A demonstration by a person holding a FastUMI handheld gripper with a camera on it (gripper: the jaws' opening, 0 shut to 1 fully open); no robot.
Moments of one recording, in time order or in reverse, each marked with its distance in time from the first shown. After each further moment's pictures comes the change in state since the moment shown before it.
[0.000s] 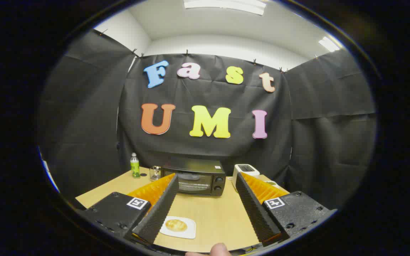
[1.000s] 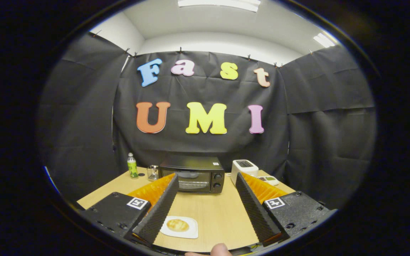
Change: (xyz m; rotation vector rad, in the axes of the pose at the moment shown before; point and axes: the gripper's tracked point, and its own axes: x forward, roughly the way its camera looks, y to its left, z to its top) arm 0.012 -0.011 -0.013 0.046 0.031 -0.055
